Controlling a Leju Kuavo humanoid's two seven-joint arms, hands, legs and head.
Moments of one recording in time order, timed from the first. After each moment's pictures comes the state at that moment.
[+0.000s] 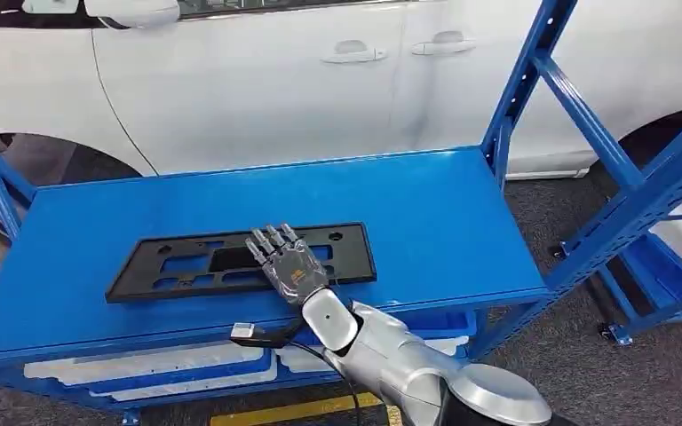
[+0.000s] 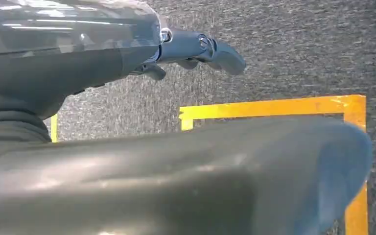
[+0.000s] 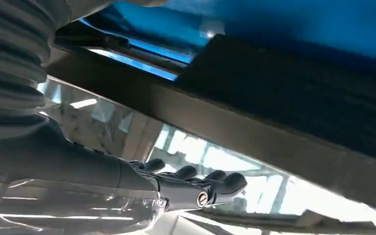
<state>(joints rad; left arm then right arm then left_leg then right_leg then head) -0.09 -0.04 1.24 -0.22 -1.10 0.10 -0.20 -0.86 0.35 1.35 -0.33 1.20 -0.51 0.29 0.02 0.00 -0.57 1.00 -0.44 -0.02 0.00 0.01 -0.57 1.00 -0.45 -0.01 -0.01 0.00</state>
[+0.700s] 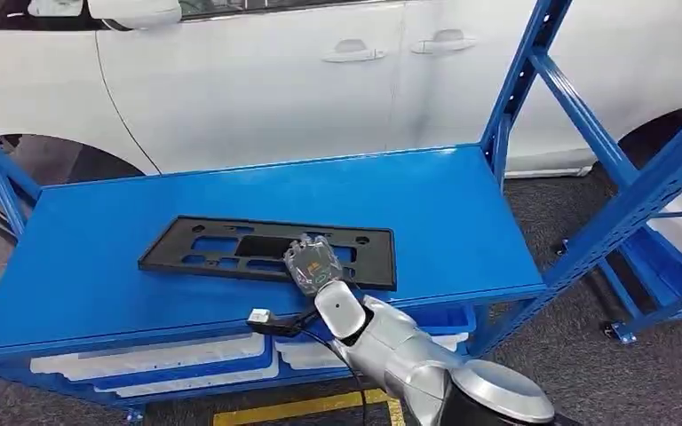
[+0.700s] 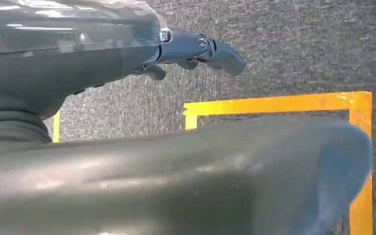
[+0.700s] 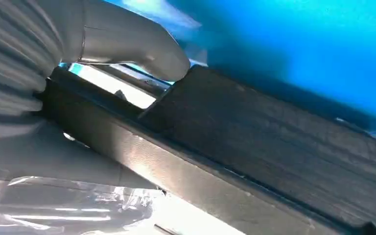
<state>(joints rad) -0.09 -0.04 1.24 -0.22 -1.09 0.09 -0.20 -0.86 0.35 1.27 -0.26 1.18 -0.43 0.30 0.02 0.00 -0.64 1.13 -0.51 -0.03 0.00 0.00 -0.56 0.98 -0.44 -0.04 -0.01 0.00</state>
